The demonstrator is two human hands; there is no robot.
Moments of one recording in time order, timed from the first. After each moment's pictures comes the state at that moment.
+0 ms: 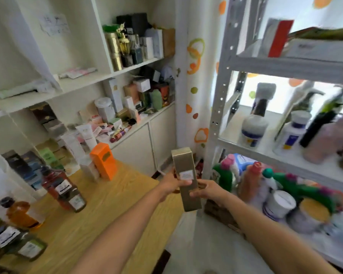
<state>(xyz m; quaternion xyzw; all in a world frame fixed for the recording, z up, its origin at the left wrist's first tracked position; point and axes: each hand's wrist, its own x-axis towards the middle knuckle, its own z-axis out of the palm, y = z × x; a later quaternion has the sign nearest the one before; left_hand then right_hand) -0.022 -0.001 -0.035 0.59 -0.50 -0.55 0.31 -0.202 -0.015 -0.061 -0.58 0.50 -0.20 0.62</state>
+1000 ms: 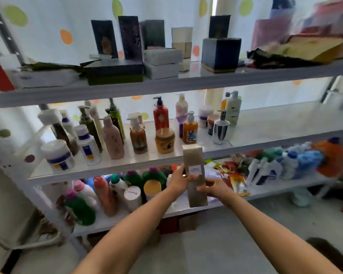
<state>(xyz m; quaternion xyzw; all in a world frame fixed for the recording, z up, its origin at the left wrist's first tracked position) -0.621 0.164 -0.006 0.31 -0.72 -0.60 0.19 -0.740 0.274 -0.027 -0.36 0.70 -0.47 0.40</state>
